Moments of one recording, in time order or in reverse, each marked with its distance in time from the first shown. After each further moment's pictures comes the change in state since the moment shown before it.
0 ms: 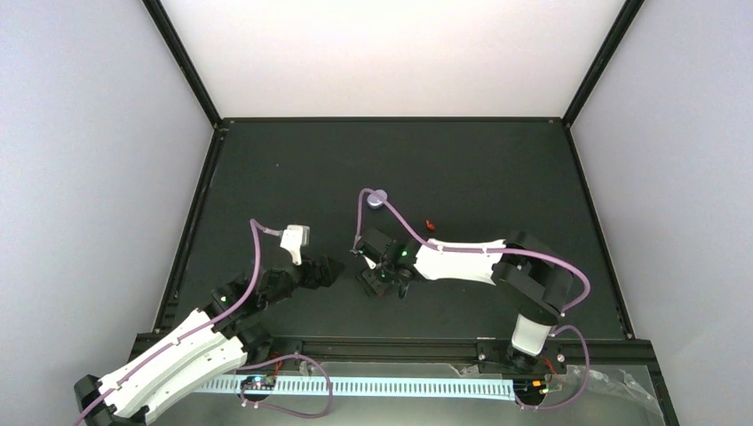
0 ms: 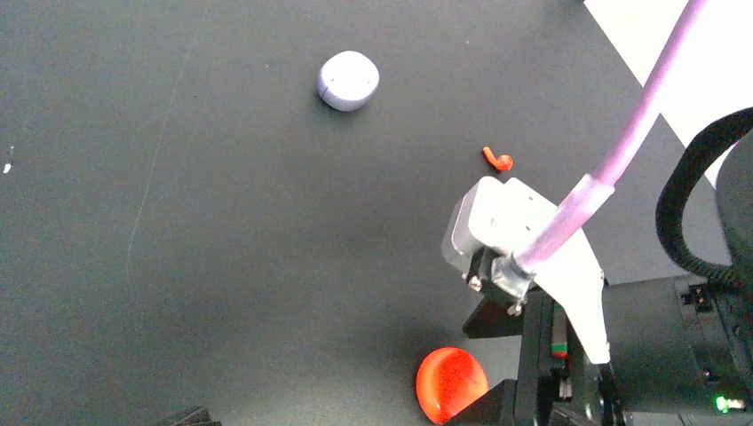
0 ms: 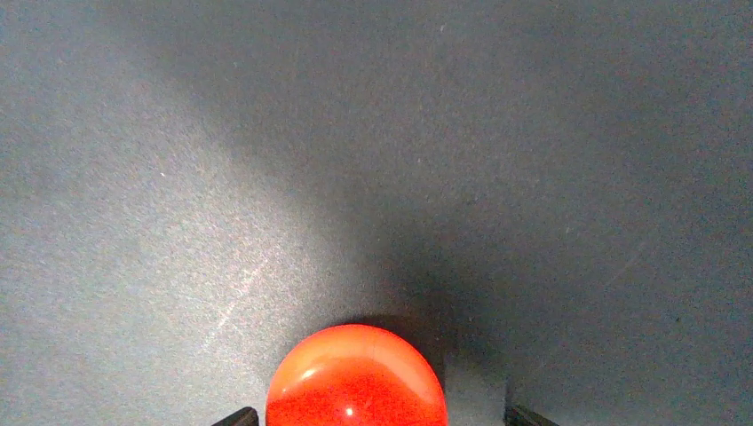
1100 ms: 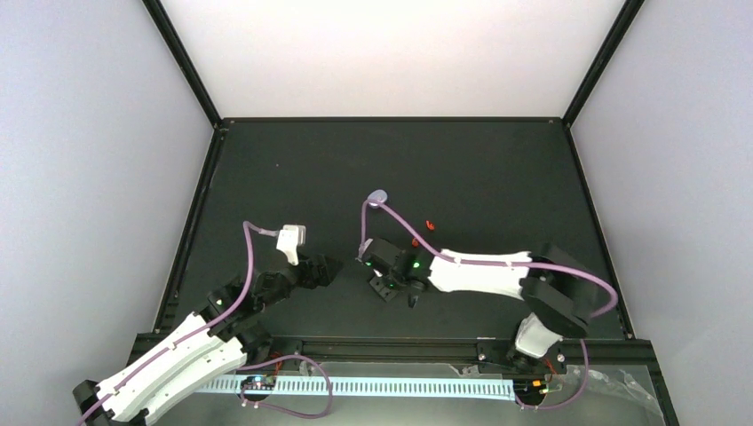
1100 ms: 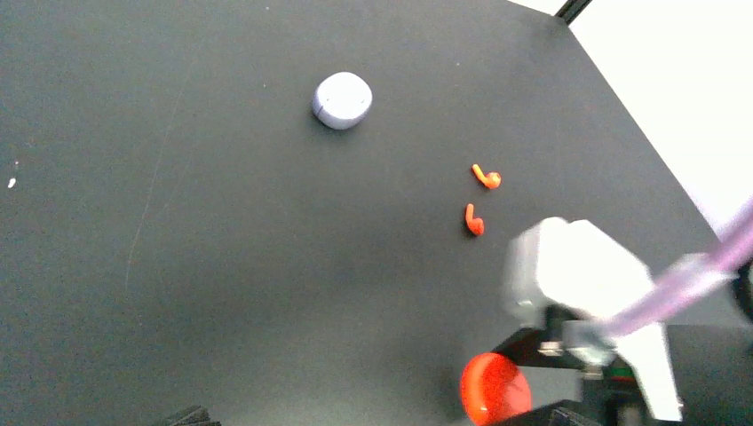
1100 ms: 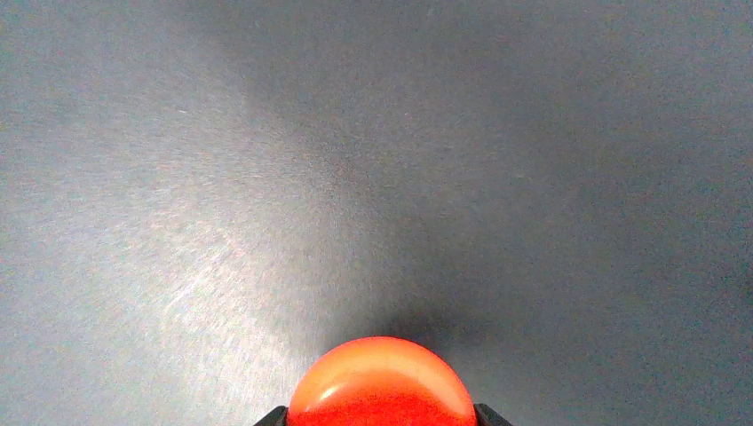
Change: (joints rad) left arm 0.000 -0.045 0.000 -0.009 -0.008 -0.005; right arm 0.075 -0.076 -0.063 -0.024 0.127 -0.042
